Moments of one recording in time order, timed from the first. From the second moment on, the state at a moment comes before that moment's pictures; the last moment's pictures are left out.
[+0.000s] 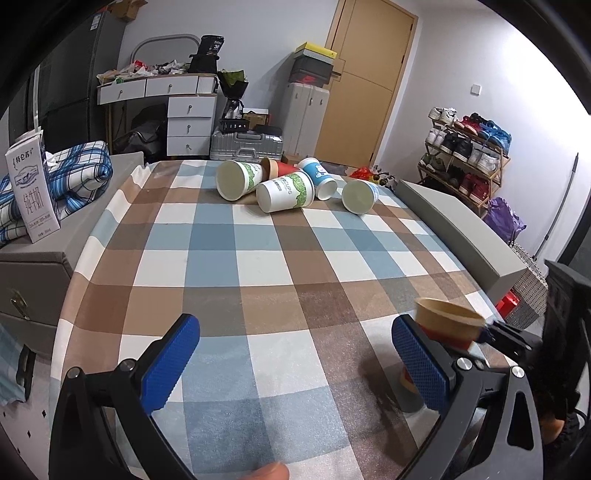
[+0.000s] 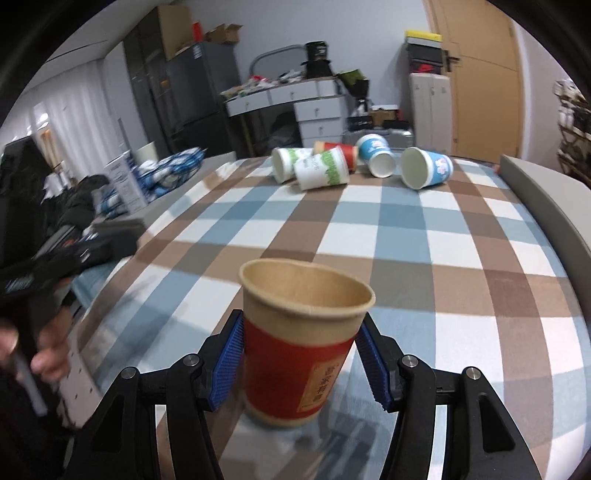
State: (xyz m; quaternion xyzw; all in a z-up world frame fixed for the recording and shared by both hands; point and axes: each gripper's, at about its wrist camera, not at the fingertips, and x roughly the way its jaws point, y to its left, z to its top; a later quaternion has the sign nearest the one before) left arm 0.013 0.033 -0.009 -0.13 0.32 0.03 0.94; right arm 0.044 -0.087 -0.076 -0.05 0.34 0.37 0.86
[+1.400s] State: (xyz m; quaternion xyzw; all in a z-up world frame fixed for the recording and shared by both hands) left arm 0.011 0.030 -0.005 -0.11 0.31 0.02 0.94; right arm 0.044 -0.095 -0.046 -0.03 0.26 0.36 0.90
